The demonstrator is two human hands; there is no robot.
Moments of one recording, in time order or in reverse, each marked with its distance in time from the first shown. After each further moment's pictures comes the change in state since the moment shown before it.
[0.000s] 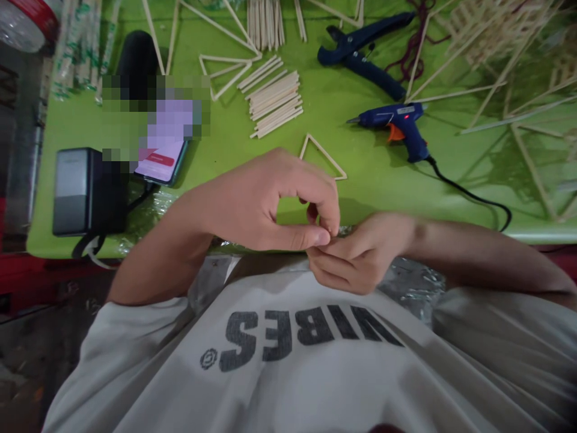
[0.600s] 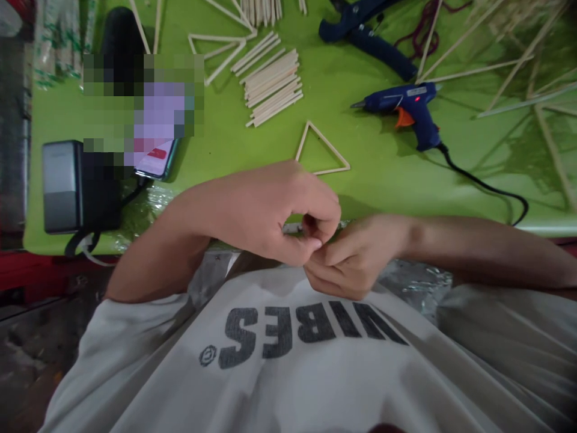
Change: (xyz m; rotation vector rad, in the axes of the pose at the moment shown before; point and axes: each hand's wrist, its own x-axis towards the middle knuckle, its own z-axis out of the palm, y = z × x) left_hand 0.007 -0.002 0.009 0.054 -0.194 -0.053; right_hand 0.006 -0.012 0.005 0.149 0.000 -0.016
